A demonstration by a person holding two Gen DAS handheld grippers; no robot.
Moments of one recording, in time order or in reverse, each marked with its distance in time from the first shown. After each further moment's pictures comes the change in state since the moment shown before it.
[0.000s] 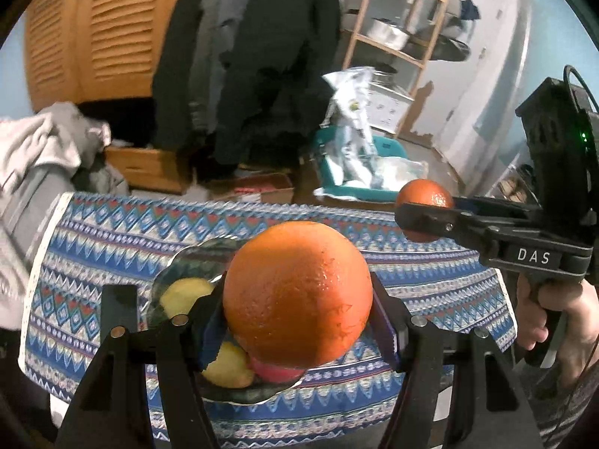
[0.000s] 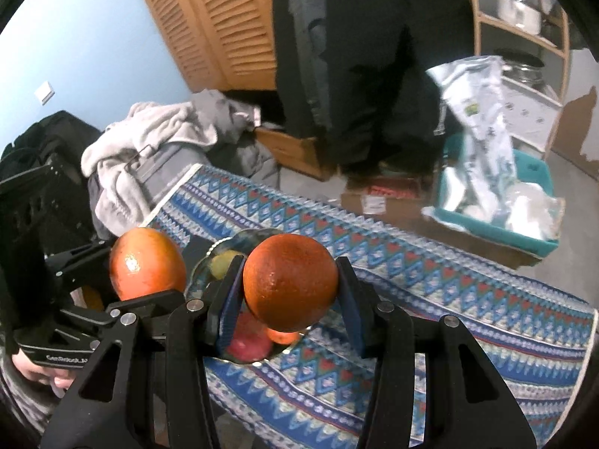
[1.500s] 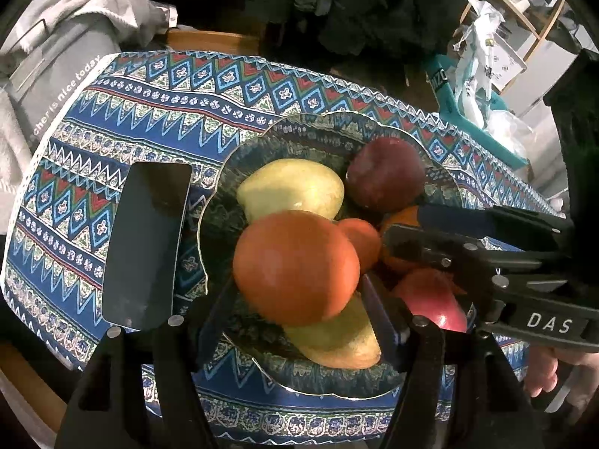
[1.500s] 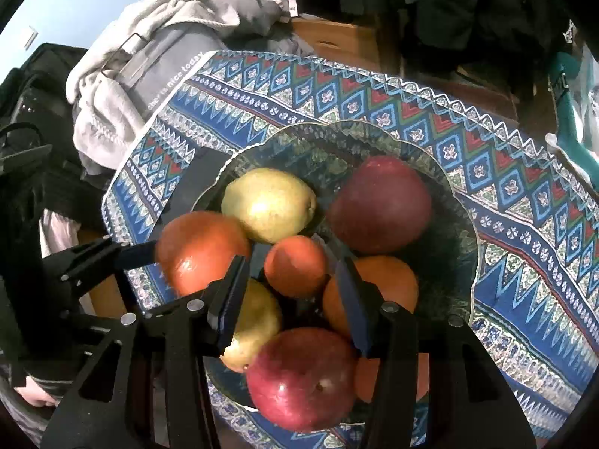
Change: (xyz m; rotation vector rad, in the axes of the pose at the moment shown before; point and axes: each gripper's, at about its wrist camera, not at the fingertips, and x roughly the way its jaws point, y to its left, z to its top) left arm 0.107 0.109 -0.069 -0.212 0.286 0.185; right arm 0.199 0.047 -0.040 -0.003 0.333 0.127
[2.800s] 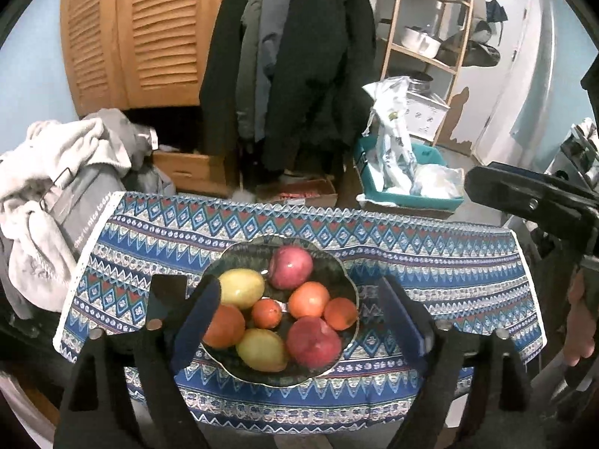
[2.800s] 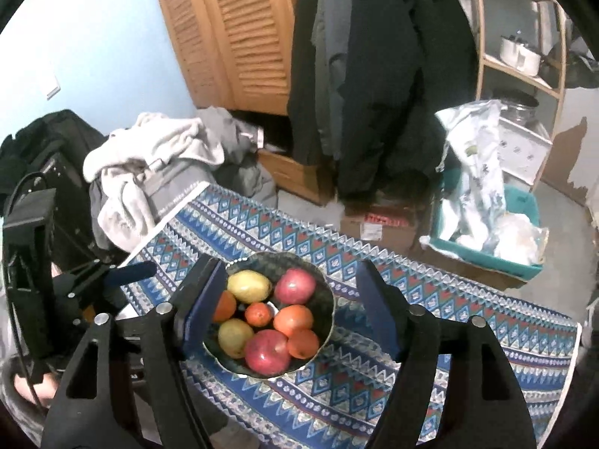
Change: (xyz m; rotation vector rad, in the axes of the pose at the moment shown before) left arm -0.168 -0.091 -0.010 0.179 -0.344 -0.021; right arm -0.246 0.040 -0.035 -0.045 -0.446 -0.229
